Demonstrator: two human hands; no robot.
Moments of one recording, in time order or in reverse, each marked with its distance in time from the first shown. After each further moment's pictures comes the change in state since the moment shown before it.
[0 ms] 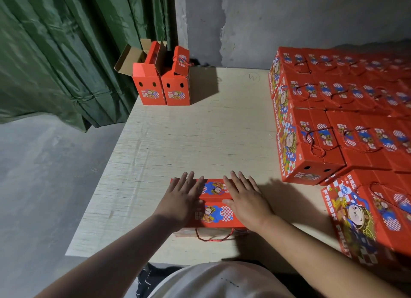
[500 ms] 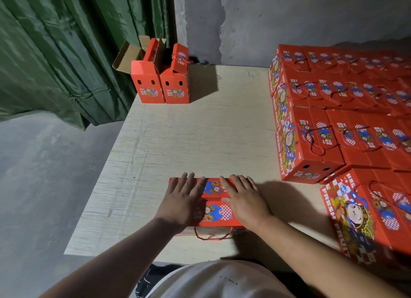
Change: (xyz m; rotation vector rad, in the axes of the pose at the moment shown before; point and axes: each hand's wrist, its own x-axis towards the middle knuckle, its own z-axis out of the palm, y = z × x) left_hand 0.000 0.005 0.013 0.053 0.110 0.030; right_hand -0.002 -0.002 0.005 -0.009 0.095 -0.001
